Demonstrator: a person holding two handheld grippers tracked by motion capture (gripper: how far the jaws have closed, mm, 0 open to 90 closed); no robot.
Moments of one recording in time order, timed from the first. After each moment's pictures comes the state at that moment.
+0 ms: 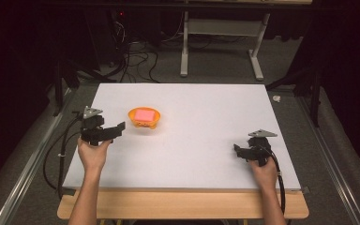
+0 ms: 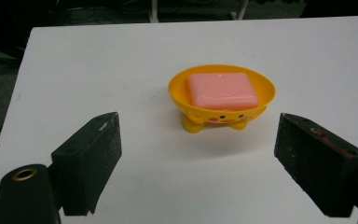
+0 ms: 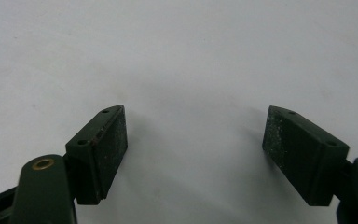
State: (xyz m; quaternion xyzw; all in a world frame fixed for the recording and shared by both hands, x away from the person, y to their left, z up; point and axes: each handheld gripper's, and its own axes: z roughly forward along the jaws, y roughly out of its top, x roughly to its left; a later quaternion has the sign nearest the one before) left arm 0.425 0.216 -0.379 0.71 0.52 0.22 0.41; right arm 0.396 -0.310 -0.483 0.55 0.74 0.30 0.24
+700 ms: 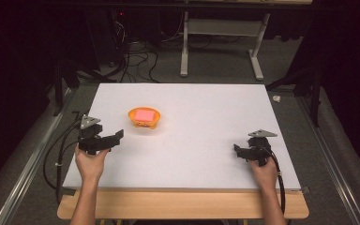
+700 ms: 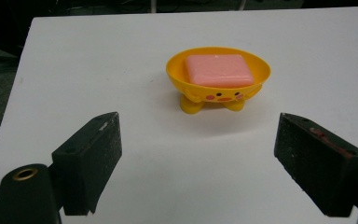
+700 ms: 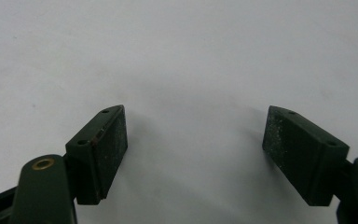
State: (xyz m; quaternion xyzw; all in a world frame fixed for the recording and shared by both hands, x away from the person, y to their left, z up) left arm 0.403 0.220 -0.389 0.71 0.52 0.22 0.42; right arm 0.396 -0.310 -0.483 0.55 0.74 0.30 0.24
